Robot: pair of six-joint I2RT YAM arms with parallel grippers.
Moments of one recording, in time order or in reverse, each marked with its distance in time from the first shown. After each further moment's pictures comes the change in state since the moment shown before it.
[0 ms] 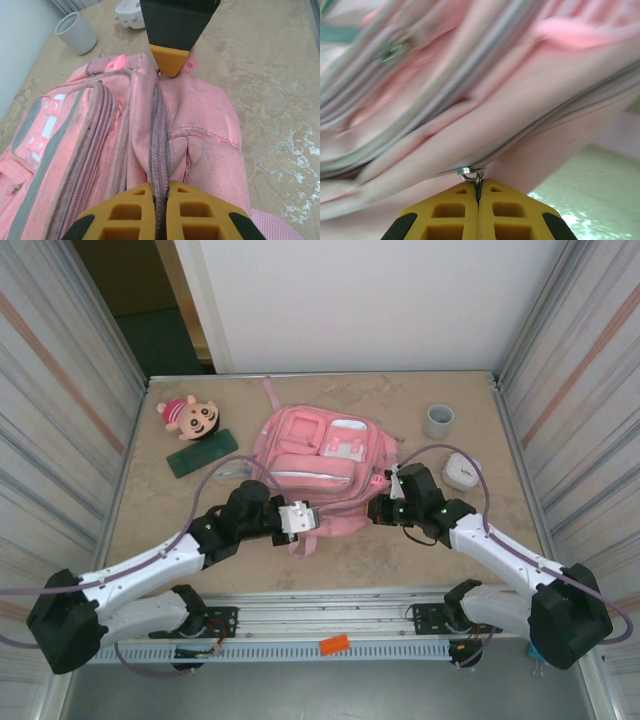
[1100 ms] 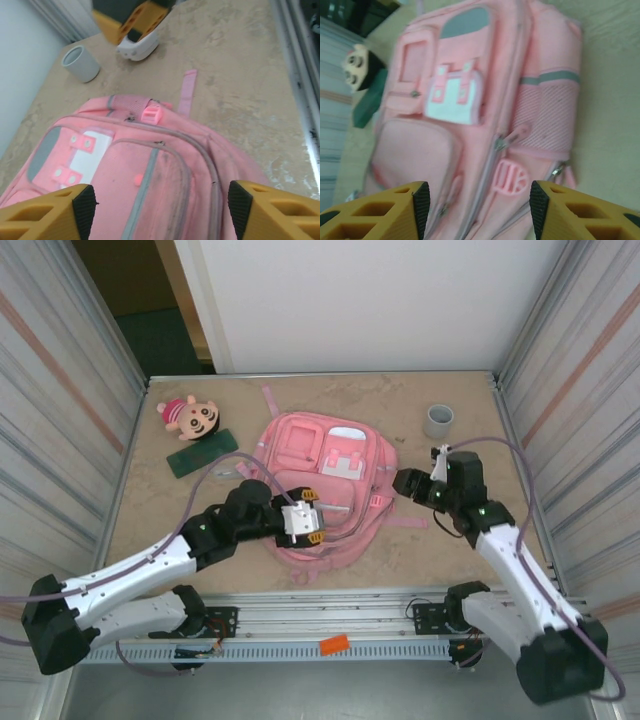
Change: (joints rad) left arm -0.088 -0.031 0.113 -0.106 -0.051 -0.032; right arm -0.287 -0.227 0.026 -0.062 -0.068 -0.011
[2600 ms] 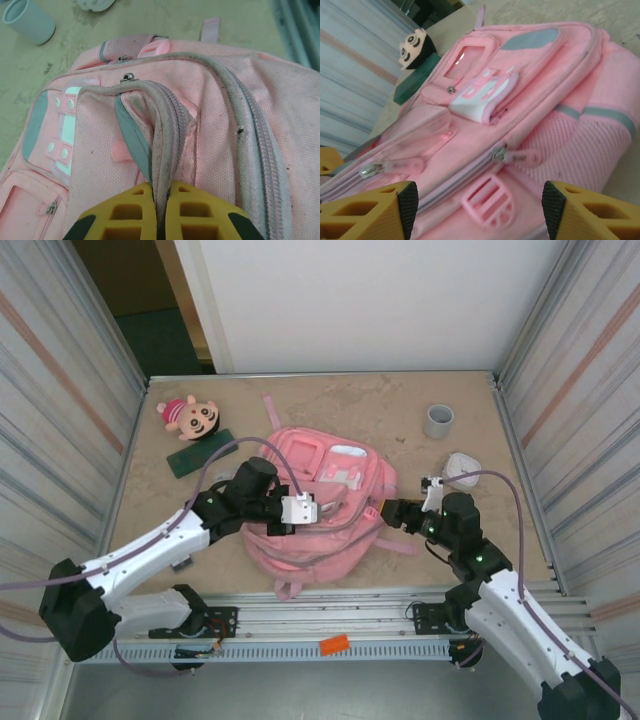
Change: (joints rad) left arm 0.166 0.143 0.134 -0.265 0.194 0.211; right arm 0.179 -0.266 -0.301 0.264 0.028 -0.005
